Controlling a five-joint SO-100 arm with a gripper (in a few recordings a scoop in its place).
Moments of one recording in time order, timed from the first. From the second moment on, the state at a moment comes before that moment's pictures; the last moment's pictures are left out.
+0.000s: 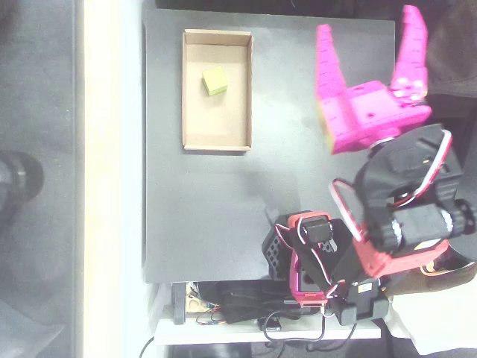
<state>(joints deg) -10.5 122.1 65.7 77.2 80.5</state>
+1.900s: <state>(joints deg) -2.3 181.3 179.9 35.9 80.1</state>
